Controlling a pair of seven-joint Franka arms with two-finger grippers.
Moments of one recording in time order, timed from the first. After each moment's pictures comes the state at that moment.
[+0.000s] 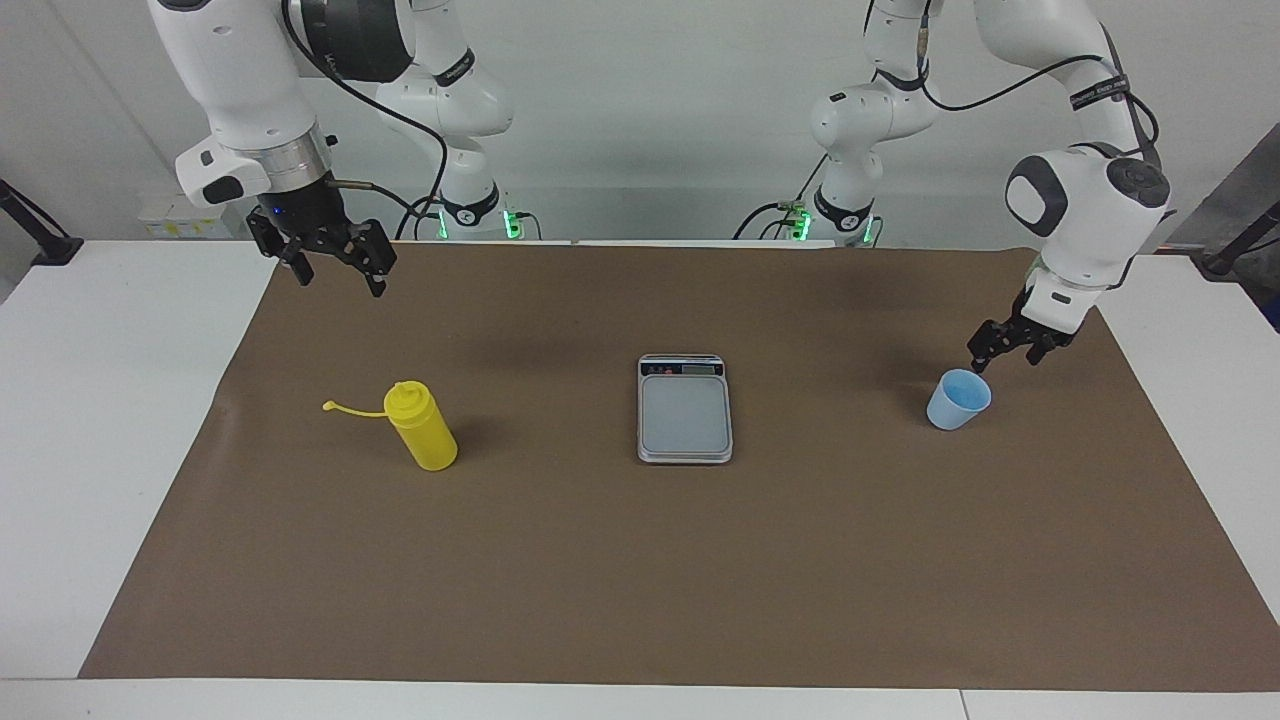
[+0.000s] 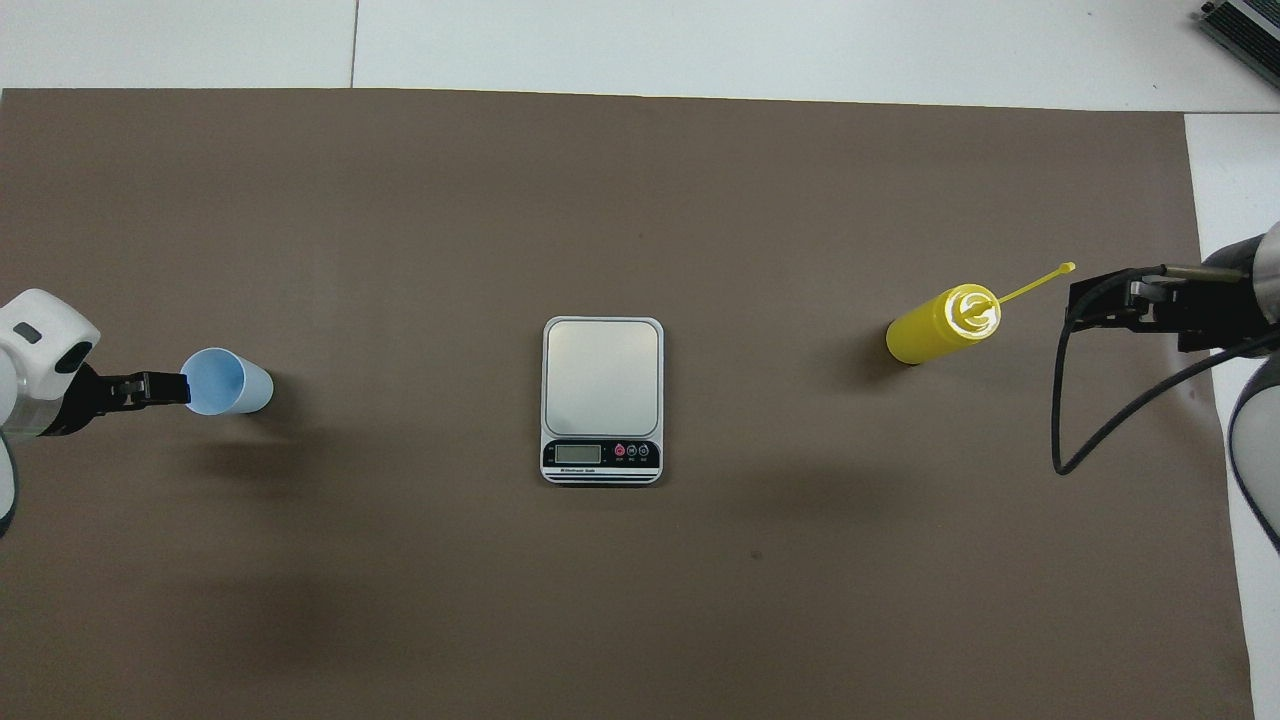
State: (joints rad) left arm 0.24 -0.06 -0.09 -2.26 0.00 2.28 0.06; right arm -0.03 -0.04 0.05 -1.67 -0.03 1.67 0.21
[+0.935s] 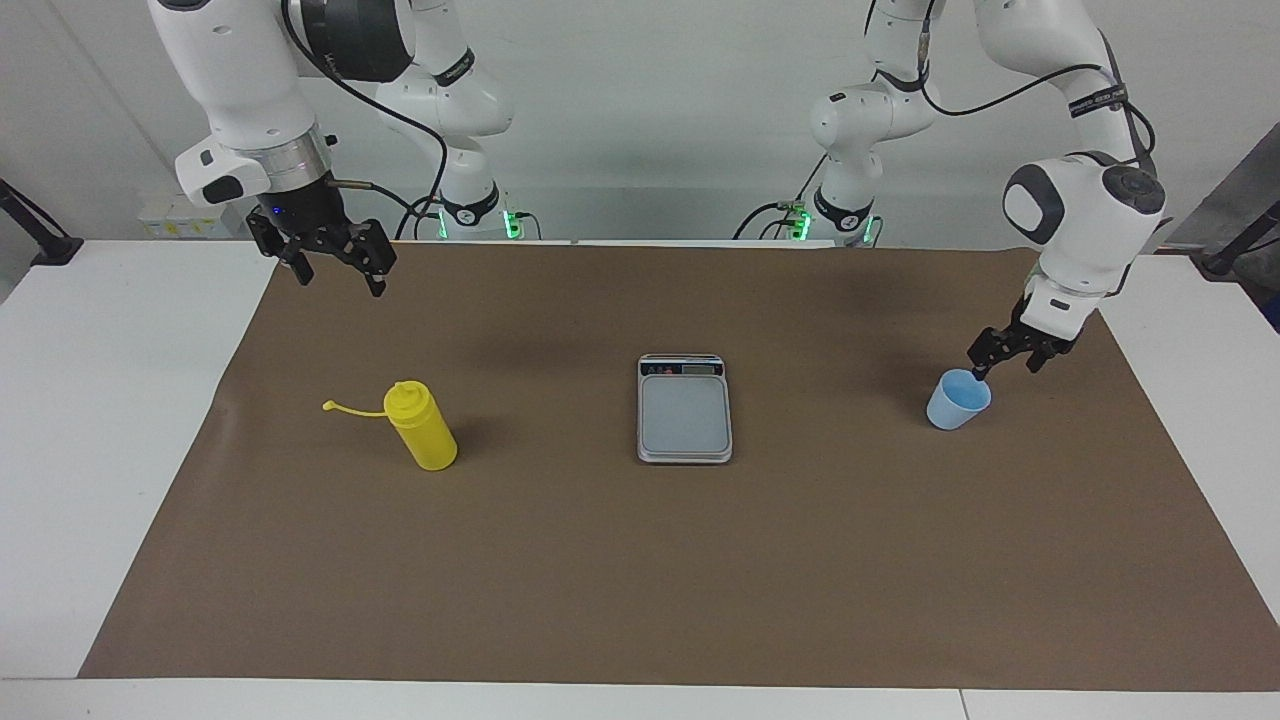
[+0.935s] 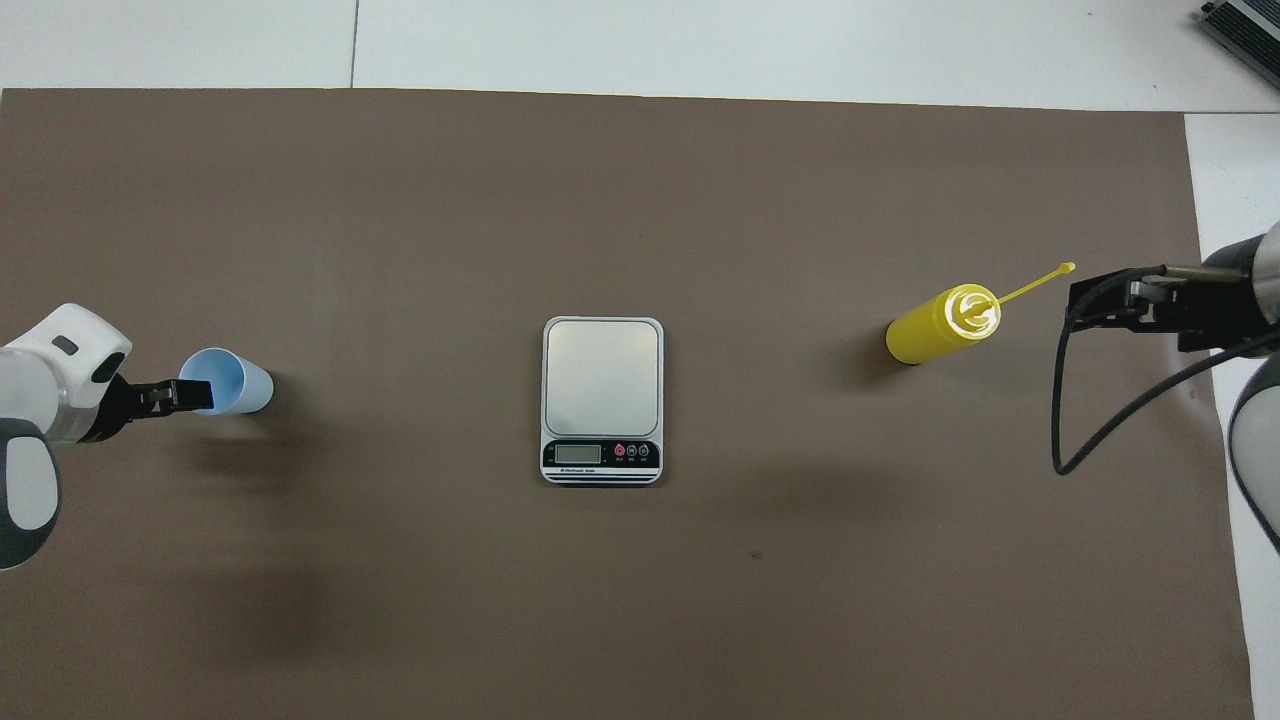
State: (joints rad) left arm 0.24 -0.02 -0.10 -2.32 0.00 2.37 0.03; right arm -0.03 -0.04 0.05 -1.67 -0.03 1.67 0.21
